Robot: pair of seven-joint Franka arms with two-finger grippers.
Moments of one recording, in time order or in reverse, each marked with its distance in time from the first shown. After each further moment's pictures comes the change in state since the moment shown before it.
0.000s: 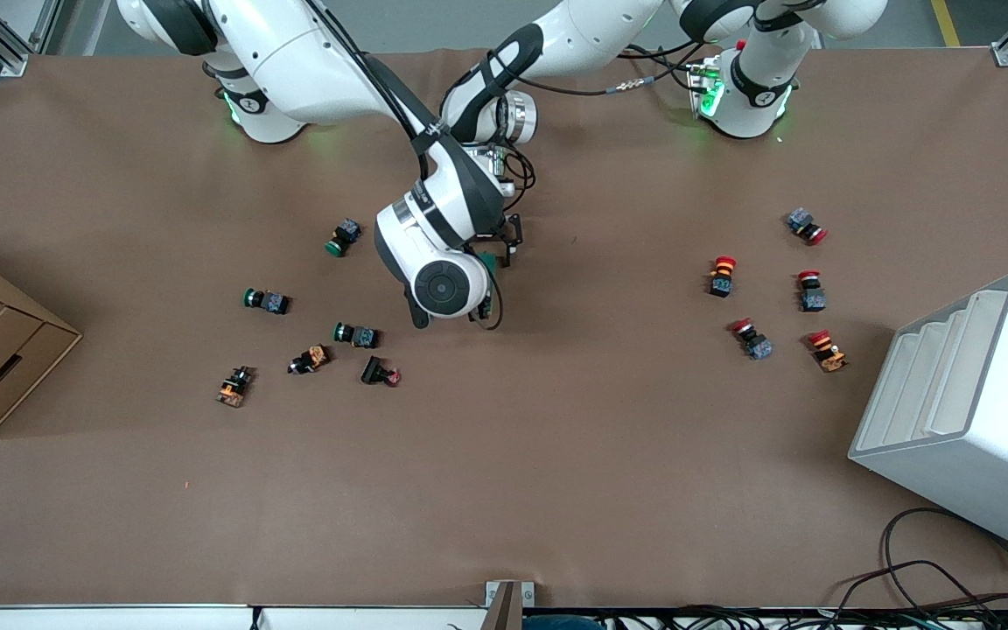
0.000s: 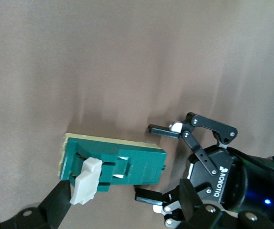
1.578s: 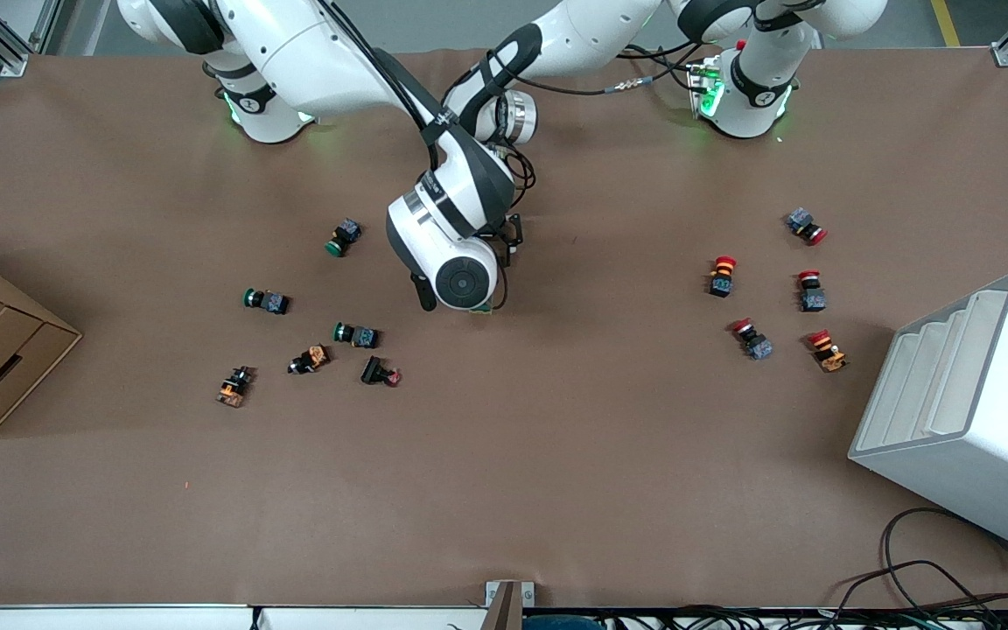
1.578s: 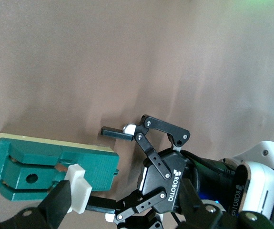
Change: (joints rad) left arm -0.006 0.006 0.000 -0.001 0.012 -0.020 -0.016; right arm 0.015 0.000 0.016 0.008 0.003 -0.133 0.000
